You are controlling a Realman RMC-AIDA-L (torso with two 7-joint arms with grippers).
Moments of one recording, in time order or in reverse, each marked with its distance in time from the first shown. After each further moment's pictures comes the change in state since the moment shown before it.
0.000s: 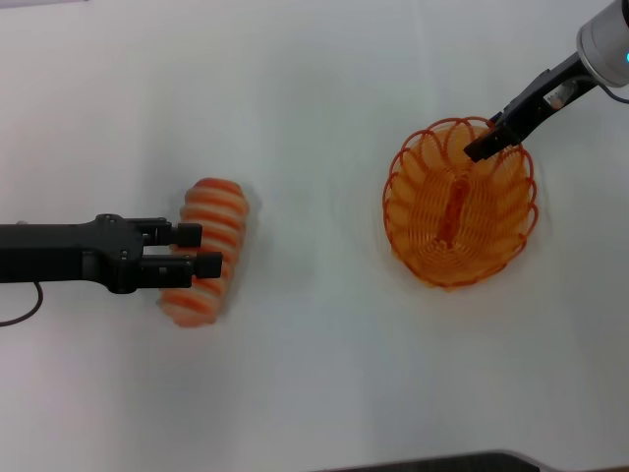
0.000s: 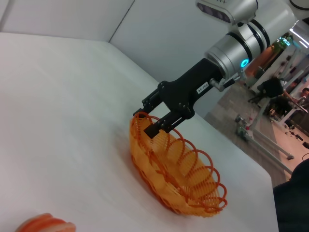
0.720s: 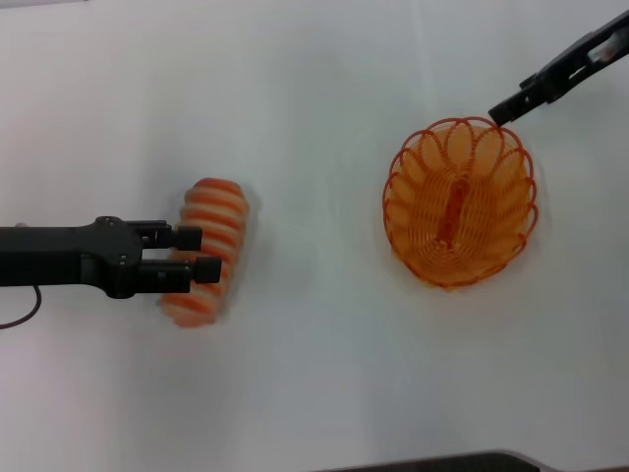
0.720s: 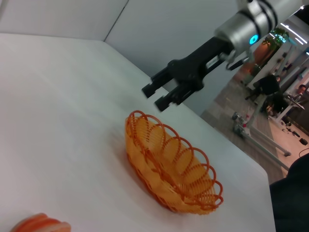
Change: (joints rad) left arm 0.002 0.002 0.002 0.000 0.001 0.012 0.016; right arm -0.015 -0.050 0.114 -0.091 0.004 -0.128 0.034
